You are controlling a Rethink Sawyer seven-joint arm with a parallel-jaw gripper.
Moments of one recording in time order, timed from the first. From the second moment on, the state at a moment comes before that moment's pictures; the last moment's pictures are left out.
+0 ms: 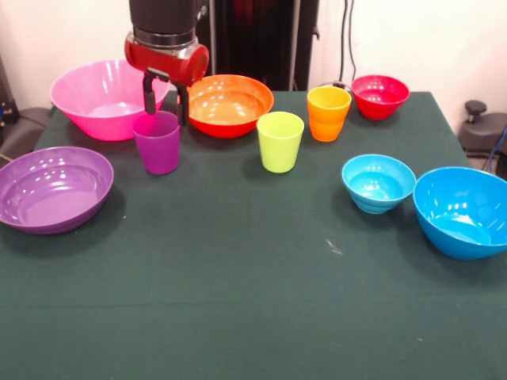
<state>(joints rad) -0.66 -0.75 0.24 1.83 -0.46 0.48 2.18</state>
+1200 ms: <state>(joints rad) -0.61 -0.68 0.19 1.84 -0.46 0.45 2.18</state>
